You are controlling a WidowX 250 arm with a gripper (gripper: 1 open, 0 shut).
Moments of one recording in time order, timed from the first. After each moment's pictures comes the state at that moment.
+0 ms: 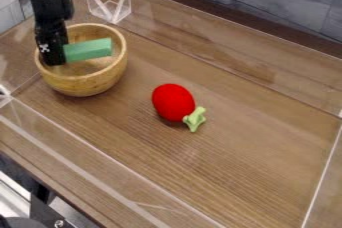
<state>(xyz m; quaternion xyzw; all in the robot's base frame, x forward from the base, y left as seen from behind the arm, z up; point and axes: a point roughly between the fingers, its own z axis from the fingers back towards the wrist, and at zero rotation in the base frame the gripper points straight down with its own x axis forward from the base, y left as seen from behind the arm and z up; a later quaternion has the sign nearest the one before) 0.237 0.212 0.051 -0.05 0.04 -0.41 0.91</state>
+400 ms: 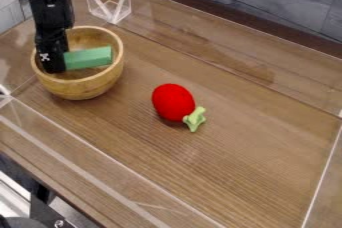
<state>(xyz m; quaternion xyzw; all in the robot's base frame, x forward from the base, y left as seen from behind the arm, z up) 0.233 0.209 0.042 -0.05 0.04 -0.42 0.90</state>
